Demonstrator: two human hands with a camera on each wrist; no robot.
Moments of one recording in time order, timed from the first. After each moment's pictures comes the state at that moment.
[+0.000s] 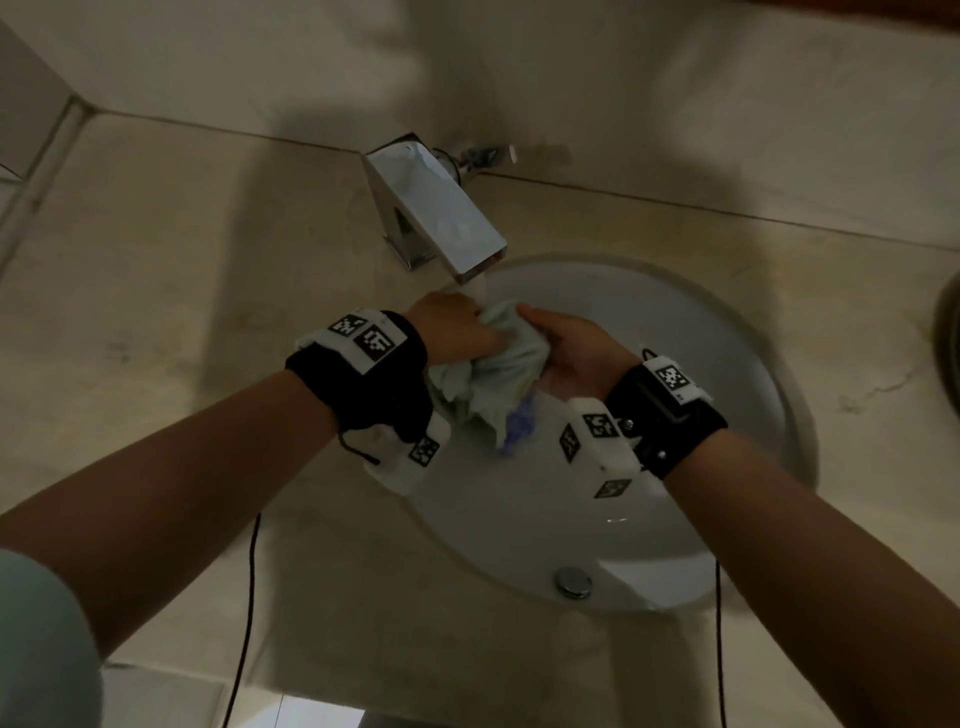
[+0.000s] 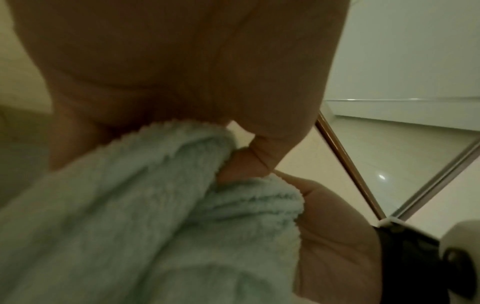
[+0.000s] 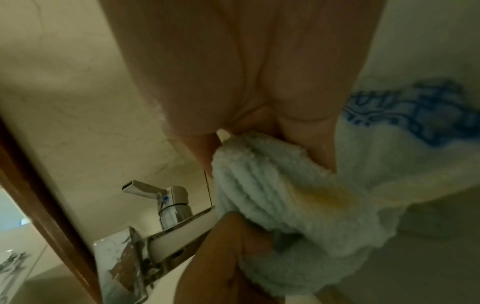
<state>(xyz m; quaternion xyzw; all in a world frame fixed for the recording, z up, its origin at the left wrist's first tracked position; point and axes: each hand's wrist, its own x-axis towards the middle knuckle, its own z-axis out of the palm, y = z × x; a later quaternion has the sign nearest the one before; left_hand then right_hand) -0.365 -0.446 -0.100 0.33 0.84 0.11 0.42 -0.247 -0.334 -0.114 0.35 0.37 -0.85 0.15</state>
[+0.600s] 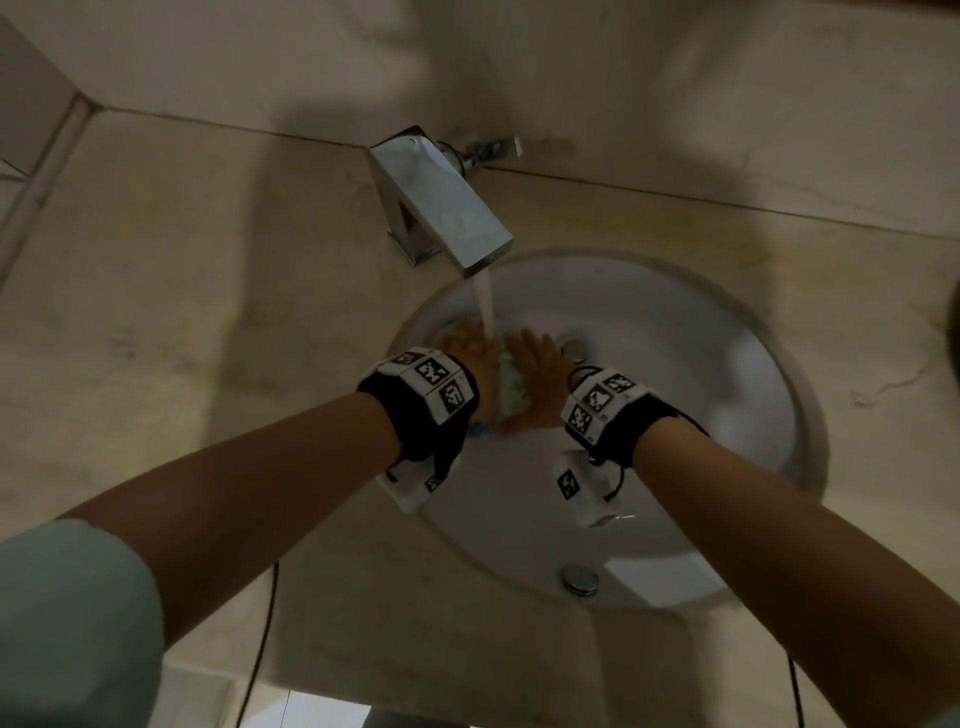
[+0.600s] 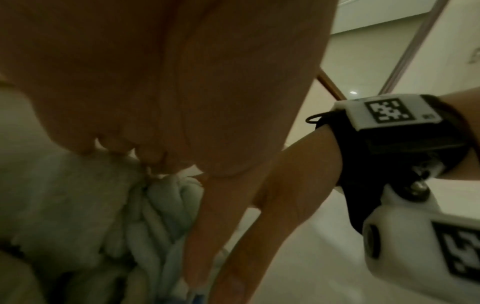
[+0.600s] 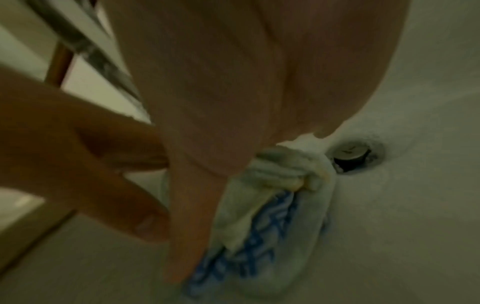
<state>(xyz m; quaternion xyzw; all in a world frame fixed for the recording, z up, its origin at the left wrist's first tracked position) -0.331 -0.448 -0.166 0.44 0.80 -0.18 0.37 -0.239 -0.348 -0.167 0.14 0.90 -0.18 0.38</state>
